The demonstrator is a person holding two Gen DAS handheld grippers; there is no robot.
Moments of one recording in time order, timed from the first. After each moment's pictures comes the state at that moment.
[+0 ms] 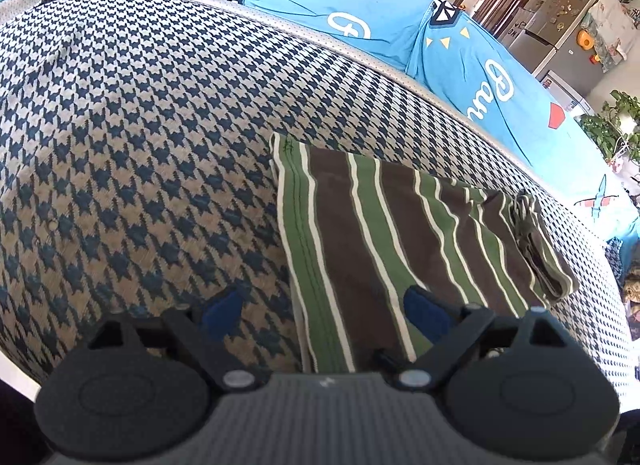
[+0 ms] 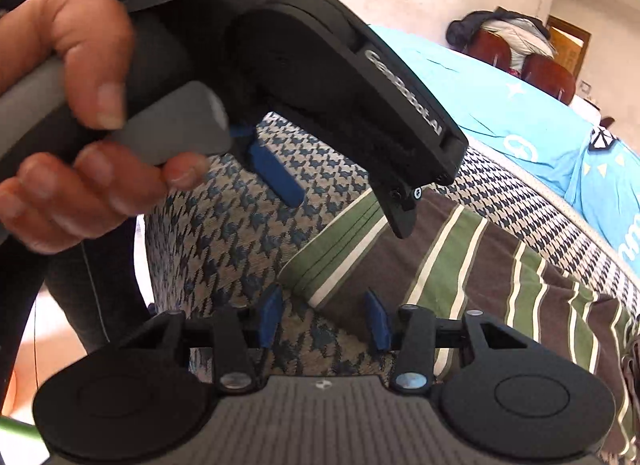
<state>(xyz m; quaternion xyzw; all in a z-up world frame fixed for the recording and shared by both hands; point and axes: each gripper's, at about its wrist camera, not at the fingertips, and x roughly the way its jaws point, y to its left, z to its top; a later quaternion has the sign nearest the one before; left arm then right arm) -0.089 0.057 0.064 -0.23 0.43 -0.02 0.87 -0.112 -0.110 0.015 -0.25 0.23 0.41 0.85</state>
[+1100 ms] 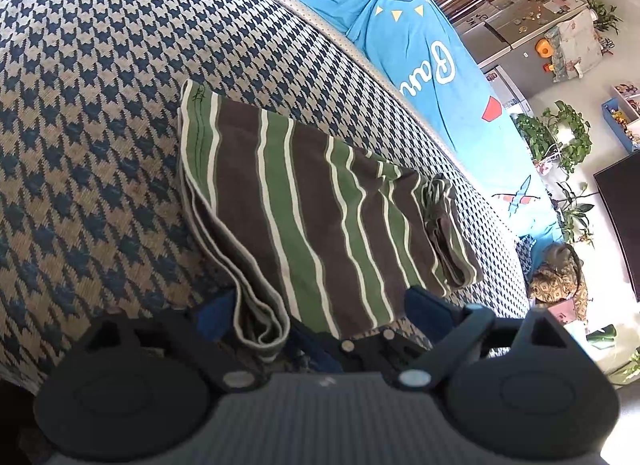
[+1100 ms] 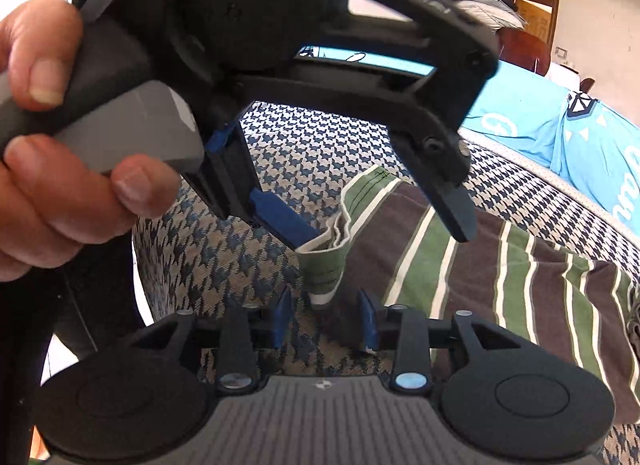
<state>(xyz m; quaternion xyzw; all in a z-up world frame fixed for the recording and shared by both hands) -0.062 0.044 0.065 -0.34 0.46 -0.13 0.81 -0.071 -0.120 0.016 -0.20 0.25 0.40 0.86</state>
